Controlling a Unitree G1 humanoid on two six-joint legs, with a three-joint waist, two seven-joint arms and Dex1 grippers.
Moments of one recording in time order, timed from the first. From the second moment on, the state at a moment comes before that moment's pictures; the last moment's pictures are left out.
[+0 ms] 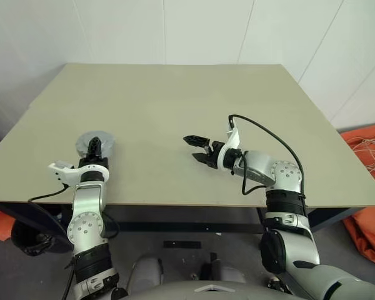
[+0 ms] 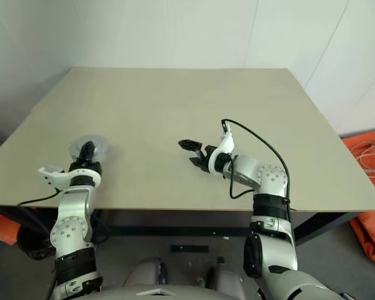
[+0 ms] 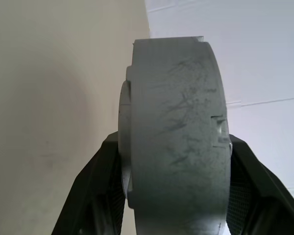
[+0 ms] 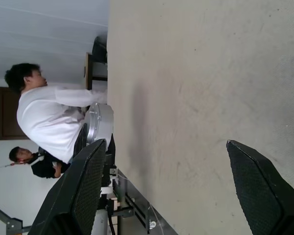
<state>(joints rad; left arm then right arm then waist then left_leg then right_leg) -0.16 -0.08 0.48 -0.14 -1.26 0.18 0.24 -0.60 -0.08 -0.34 0.31 1.41 1.22 -0.32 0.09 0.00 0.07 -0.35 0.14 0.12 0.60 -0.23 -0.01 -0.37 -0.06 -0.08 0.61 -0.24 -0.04</state>
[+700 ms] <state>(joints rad) -0.16 -0.09 0.56 -0.08 -1.14 0.07 0.37 -0.61 -0.08 -0.34 0.33 1.38 1.25 -0.29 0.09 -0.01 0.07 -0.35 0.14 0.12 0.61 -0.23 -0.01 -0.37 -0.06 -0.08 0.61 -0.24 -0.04</state>
